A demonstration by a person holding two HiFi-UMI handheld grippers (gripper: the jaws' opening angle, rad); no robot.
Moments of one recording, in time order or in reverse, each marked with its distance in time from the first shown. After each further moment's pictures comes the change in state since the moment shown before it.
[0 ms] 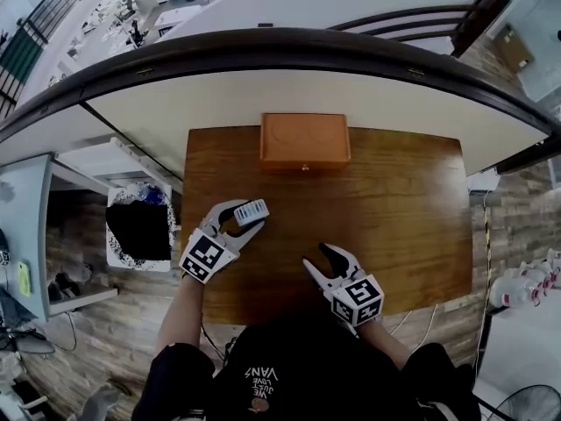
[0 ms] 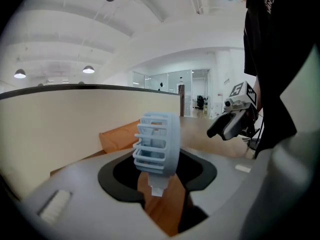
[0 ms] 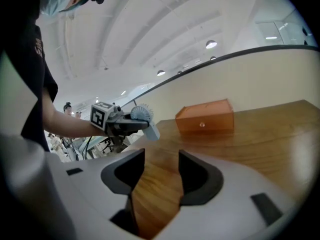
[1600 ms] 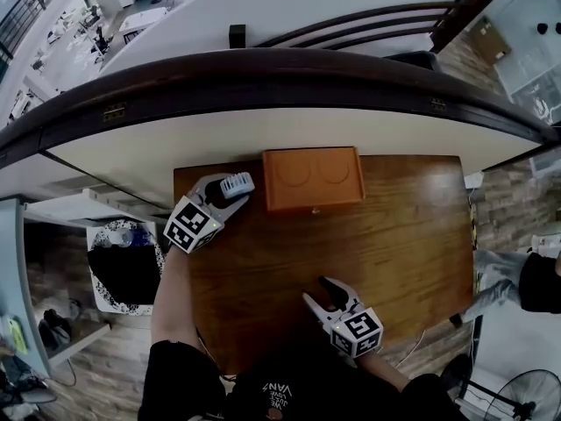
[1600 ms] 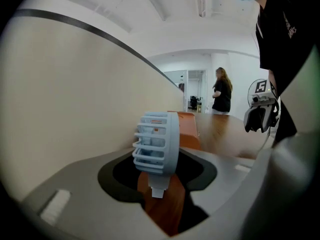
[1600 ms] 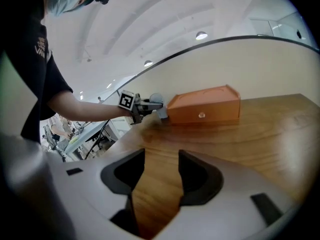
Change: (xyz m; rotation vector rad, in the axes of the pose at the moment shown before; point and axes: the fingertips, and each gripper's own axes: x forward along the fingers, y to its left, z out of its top) left arm 0.082 0.192 -0.037 0.003 0.003 -0.108; right arm 0.073 -0.016 -0.004 0.078 0.102 -0.137
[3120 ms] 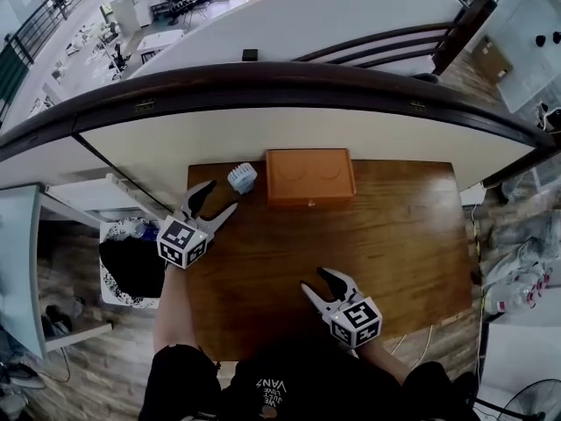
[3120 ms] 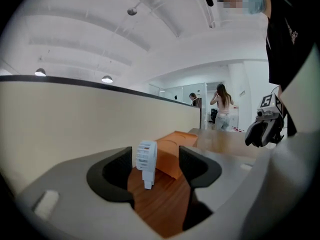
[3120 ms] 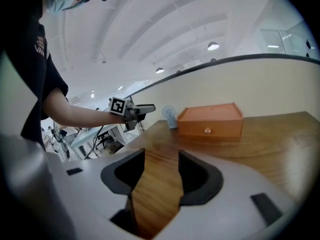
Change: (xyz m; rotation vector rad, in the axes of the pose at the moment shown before) left arm -0.091 -0.028 0.041 -0.104 -0.172 0.244; right arm -0.031 0.019 0.019 -0.122 -0.086 0.063
